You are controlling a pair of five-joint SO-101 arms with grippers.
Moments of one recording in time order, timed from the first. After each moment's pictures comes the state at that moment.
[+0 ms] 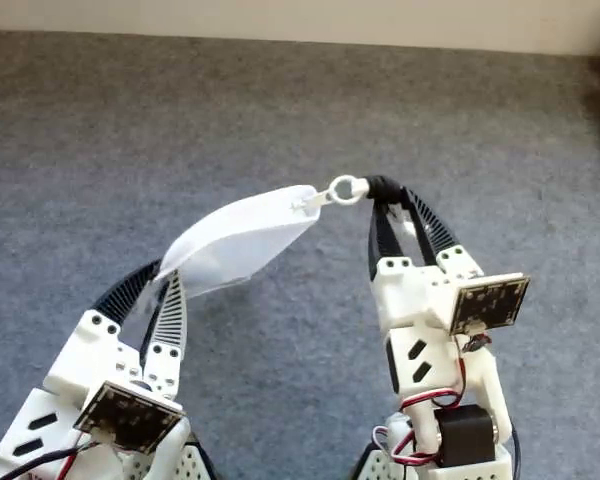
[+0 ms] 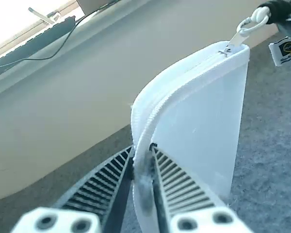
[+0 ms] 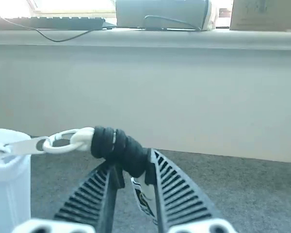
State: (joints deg) left arm 5.1 -103.5 44.7 77.0 -21.0; right arm -7.5 -95.6 71.6 30.4 0.4
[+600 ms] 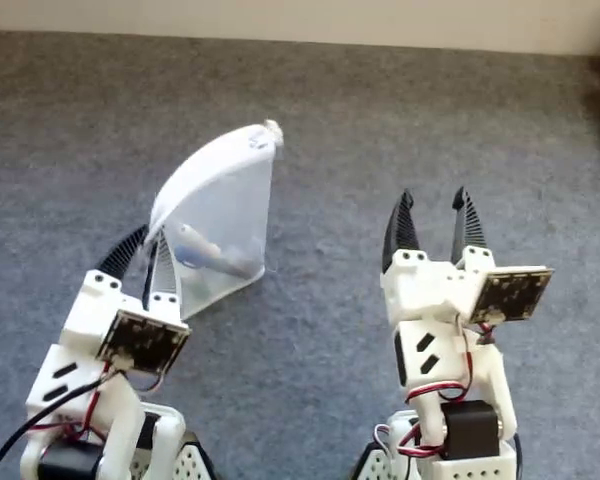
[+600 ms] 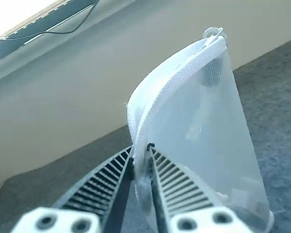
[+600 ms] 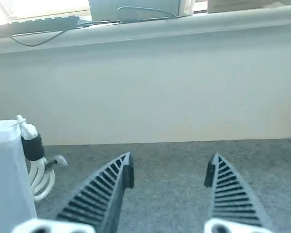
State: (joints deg) left arm -0.7 -104.3 63.3 58.7 -20.8; right arm -6.9 -95.2 71.6 30.7 -5.1
